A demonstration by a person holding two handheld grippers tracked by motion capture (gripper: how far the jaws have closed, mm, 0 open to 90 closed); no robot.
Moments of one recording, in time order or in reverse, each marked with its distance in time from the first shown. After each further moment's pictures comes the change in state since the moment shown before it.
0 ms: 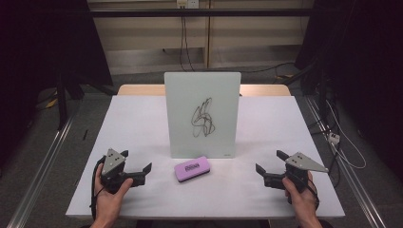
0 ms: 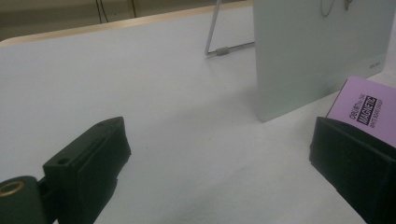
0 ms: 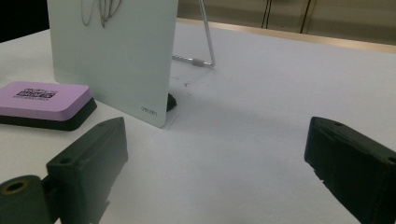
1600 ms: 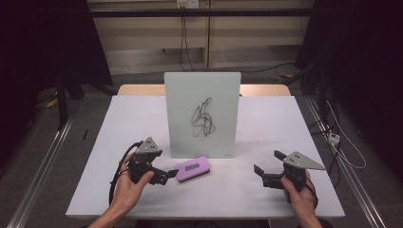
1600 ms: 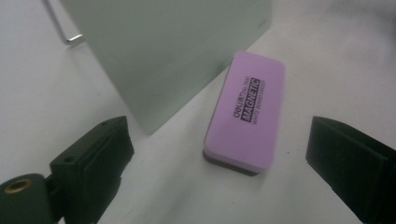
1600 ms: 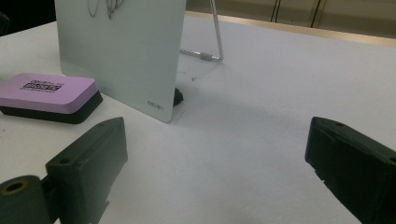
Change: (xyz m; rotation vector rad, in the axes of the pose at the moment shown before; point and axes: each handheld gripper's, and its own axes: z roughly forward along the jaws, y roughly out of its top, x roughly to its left) left arm -0.044 0.052 0.048 0.287 -0.389 0.155; right arm 0.000 0.000 0.005 0.025 0.032 -0.012
